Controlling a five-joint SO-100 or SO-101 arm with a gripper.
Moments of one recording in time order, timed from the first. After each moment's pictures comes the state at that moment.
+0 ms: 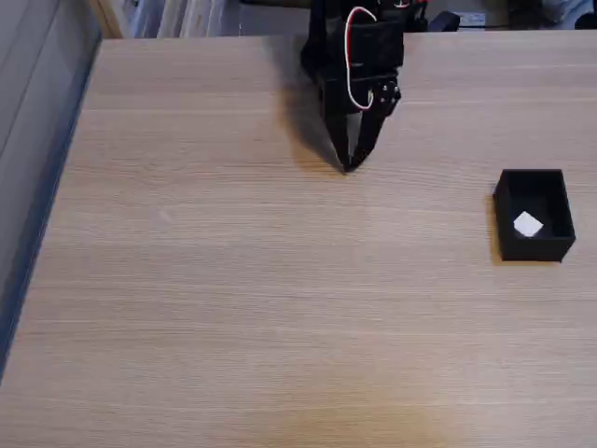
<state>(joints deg) -0.4 181.4 176.7 61.9 -100.1</state>
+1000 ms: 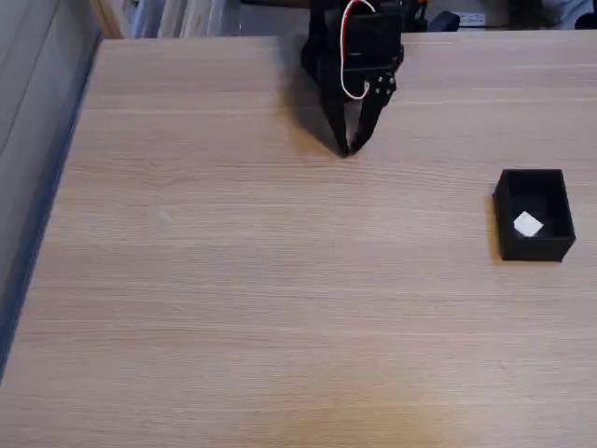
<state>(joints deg) -0.5 190.5 177.2 76.9 -92.1</state>
